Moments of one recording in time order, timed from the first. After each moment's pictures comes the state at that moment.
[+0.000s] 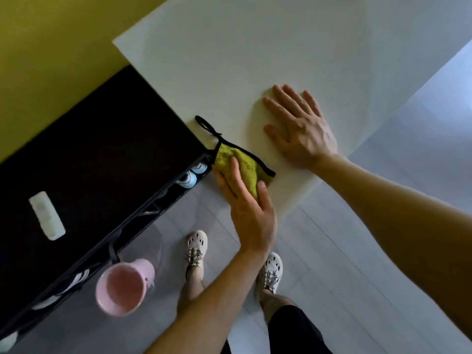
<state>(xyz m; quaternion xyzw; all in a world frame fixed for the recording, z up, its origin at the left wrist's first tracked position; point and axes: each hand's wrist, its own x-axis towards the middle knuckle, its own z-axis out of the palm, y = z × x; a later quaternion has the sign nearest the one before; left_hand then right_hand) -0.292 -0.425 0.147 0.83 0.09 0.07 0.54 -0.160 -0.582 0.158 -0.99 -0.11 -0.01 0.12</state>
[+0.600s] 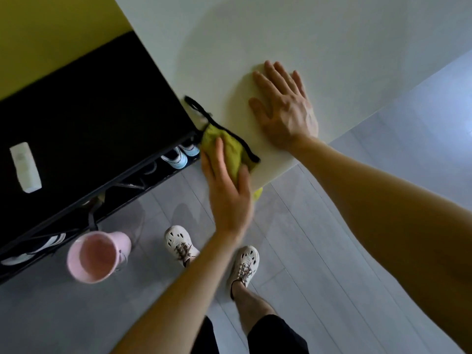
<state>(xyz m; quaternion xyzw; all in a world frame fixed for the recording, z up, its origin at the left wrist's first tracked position) -0.307 -0.440 0.142 0.83 0.12 0.08 0.54 -0.157 -0.582 0.157 -0.98 -0.11 -0.02 0.15</state>
